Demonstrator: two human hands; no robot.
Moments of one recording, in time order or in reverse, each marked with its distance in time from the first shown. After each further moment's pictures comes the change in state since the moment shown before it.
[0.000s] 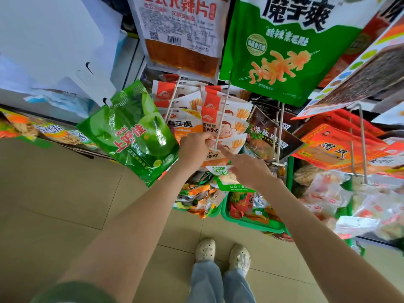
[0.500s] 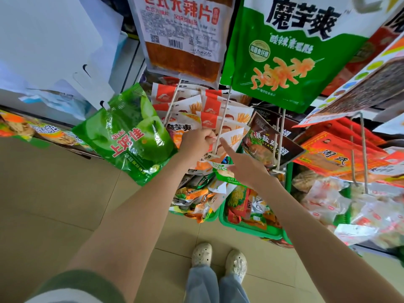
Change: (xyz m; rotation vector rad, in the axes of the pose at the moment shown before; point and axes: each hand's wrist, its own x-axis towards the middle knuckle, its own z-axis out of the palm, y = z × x) left_hand 0.028 0.000 -0.003 0.035 -0.075 -0.013; right_hand 0.020 0.003 -0.006 0.142 -0.031 0.089
